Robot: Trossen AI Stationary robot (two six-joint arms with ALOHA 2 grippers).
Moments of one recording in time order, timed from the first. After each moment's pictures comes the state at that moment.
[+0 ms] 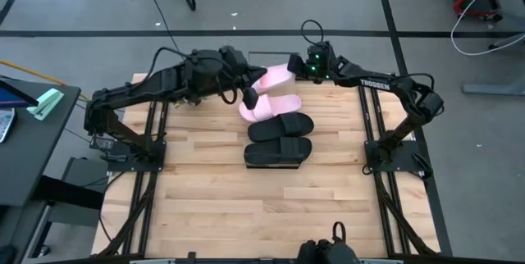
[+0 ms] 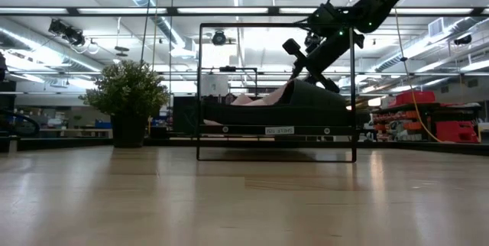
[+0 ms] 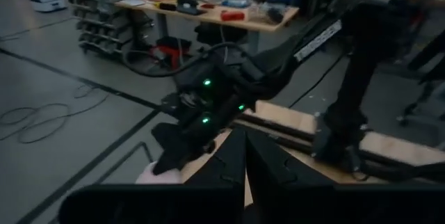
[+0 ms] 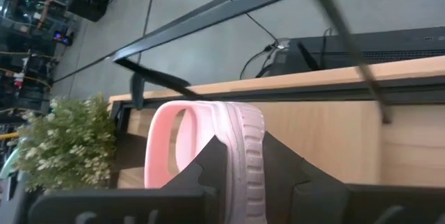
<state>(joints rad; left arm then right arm) 0.15 1.49 1.72 -0.44 -0.33 -0.10 -0.76 1.61 1.05 0.00 -0.12 0.99</state>
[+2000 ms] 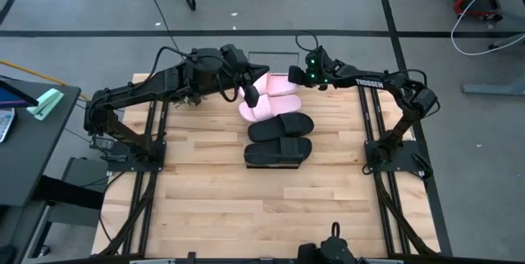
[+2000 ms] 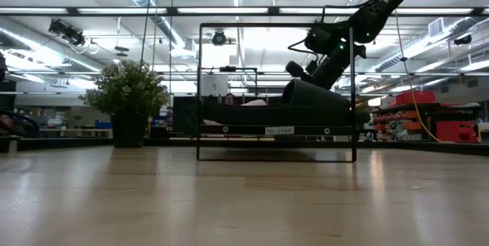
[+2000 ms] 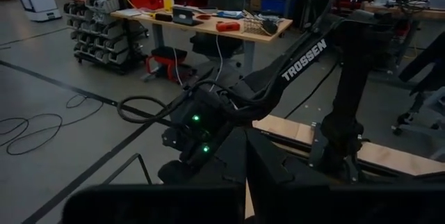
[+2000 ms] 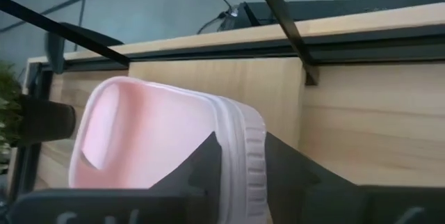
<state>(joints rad) 0.17 1.49 1.67 -0.35 -0.29 -0.09 -0.78 1.68 1.03 -0.14 -0.12 0.87</state>
